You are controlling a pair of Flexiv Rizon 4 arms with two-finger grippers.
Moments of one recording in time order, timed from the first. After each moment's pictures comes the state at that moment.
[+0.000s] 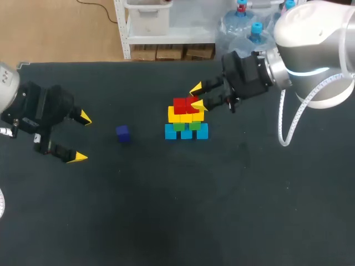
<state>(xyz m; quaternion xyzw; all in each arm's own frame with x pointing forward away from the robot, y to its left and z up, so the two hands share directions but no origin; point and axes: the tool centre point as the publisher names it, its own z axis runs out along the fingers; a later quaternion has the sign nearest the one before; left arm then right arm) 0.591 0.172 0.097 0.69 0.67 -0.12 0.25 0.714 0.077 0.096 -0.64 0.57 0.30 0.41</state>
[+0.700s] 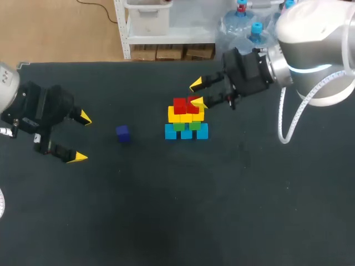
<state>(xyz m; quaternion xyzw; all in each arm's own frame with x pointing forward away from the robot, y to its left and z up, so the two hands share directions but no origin) 0.591 0.172 0.097 0.69 0.67 -0.12 0.25 0.719 0.076 0.108 -0.64 0.57 0.30 0.42</state>
